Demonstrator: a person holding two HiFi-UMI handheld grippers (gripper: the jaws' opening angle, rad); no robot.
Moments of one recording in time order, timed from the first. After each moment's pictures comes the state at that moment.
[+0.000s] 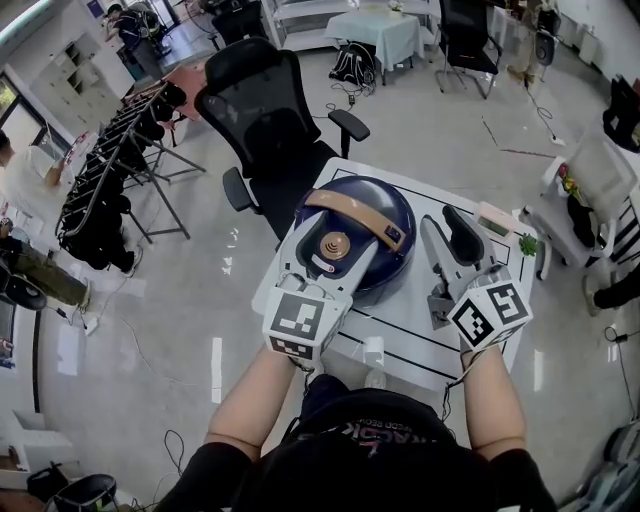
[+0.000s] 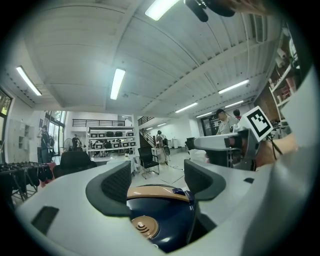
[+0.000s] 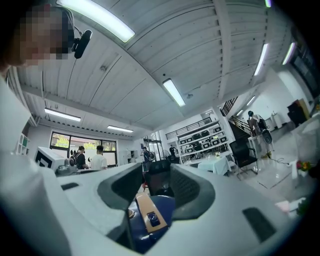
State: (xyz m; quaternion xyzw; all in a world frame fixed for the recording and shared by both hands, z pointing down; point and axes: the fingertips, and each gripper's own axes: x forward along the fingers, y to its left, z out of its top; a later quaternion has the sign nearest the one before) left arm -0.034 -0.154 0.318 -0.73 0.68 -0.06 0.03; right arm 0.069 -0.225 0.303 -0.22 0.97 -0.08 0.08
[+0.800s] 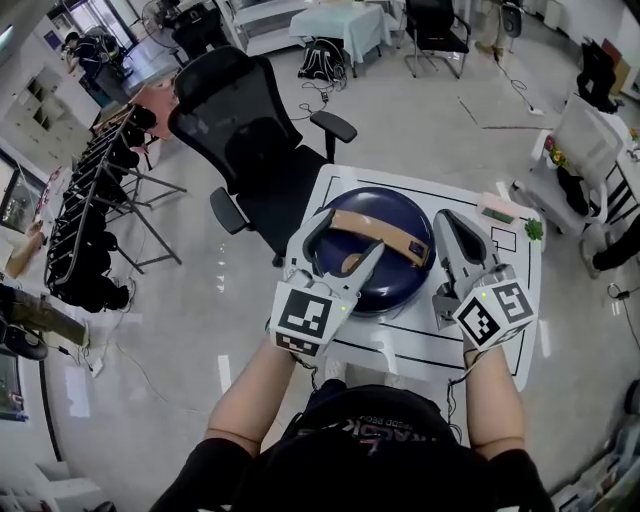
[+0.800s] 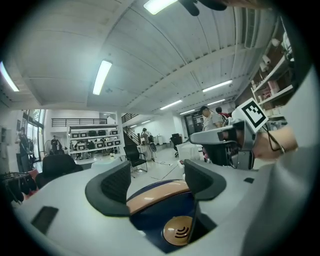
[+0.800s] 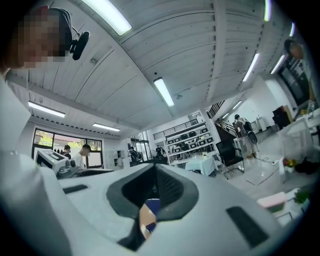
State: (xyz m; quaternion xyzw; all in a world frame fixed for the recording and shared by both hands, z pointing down) left arm -0.086 -0.191 0.332 -0.79 0.60 -0.10 0.03; right arm 0.024 -0.243 0.314 -0.29 0.95 -0.10 0.08
